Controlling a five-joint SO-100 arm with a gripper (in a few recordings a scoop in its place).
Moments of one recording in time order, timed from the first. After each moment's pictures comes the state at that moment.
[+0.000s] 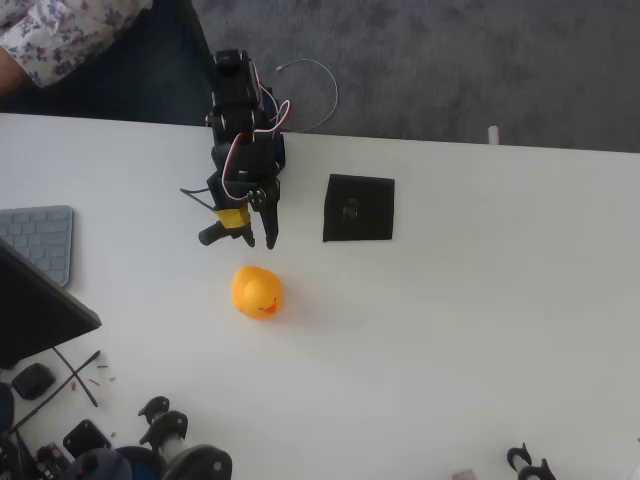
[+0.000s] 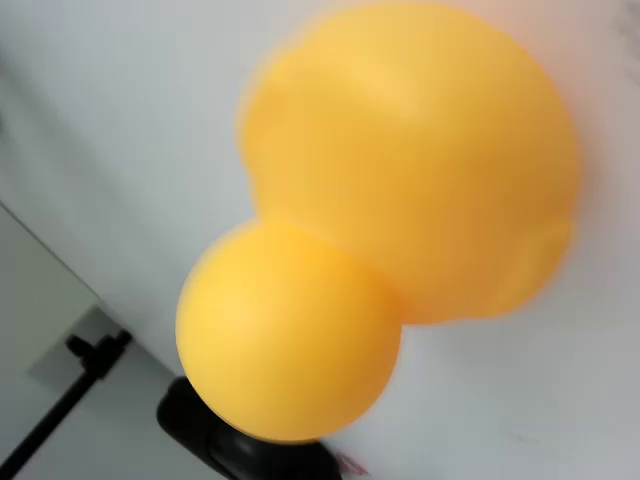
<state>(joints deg) -13.5 179.2 156.6 65.5 -57.6</state>
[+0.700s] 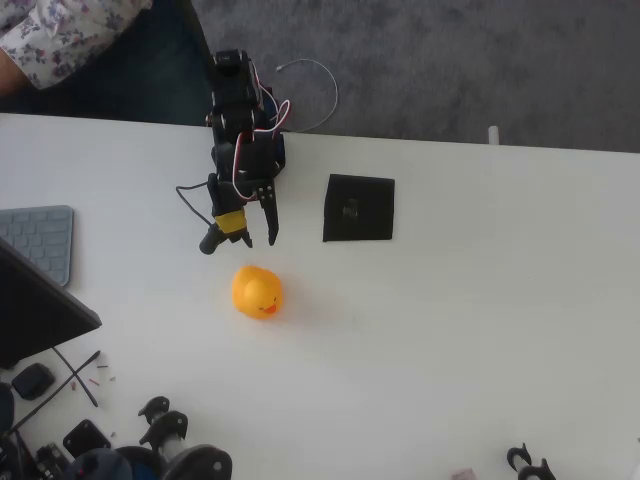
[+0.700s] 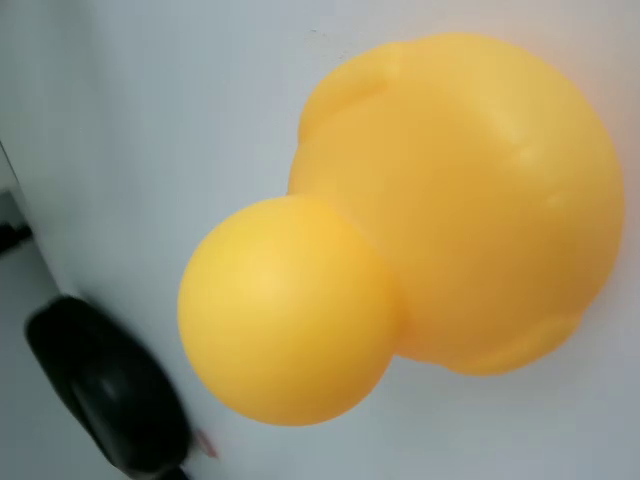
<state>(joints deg) -13.0 179.6 156.5 66.5 -86.6</state>
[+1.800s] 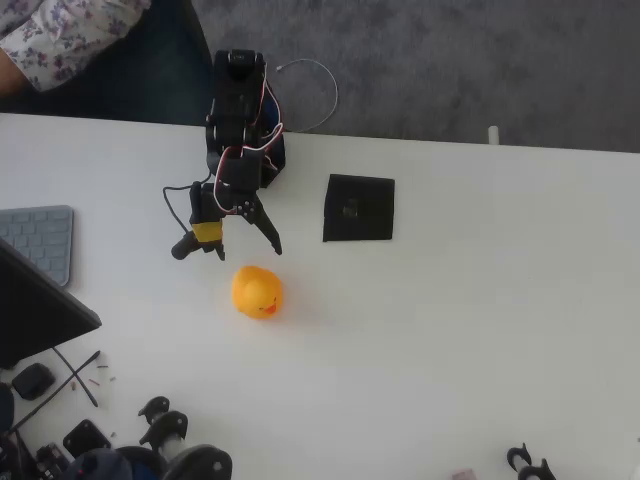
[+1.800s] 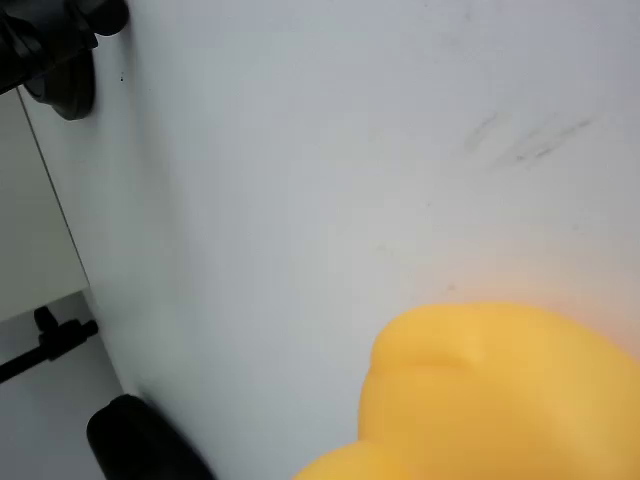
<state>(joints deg) 0.2 179.5 165.0 55.1 -92.5</state>
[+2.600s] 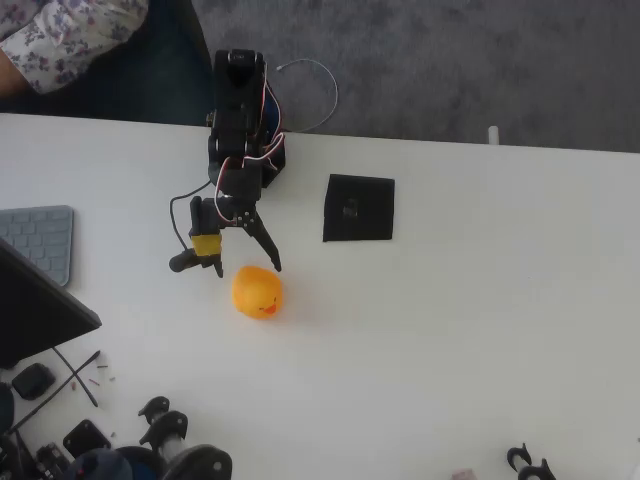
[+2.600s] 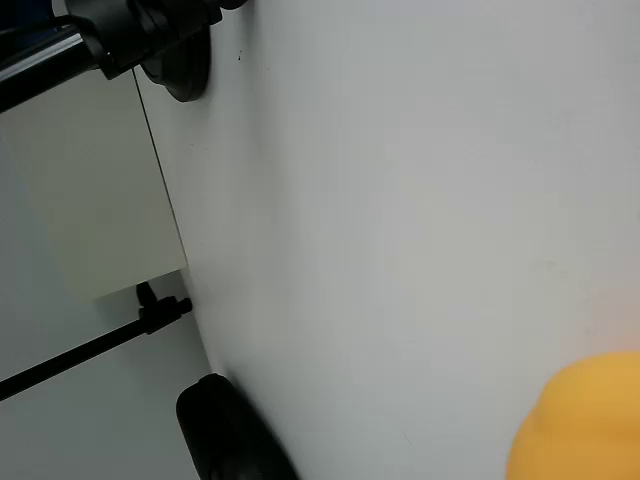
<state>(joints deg) 0.2 179.0 174.1 34.5 -92.5</state>
